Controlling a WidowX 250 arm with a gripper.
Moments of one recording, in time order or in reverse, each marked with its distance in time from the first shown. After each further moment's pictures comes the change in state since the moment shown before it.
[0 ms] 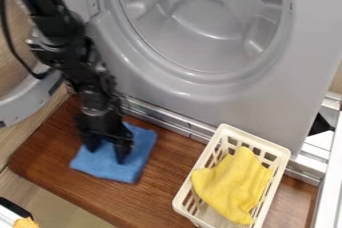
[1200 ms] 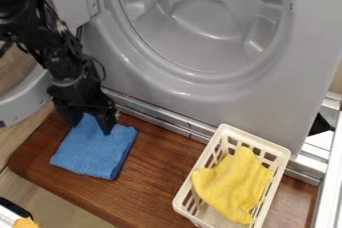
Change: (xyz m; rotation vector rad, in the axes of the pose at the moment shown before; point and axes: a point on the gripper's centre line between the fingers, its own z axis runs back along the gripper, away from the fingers) arm 0.005 -0.001 0.075 -0.046 -0.161 0.049
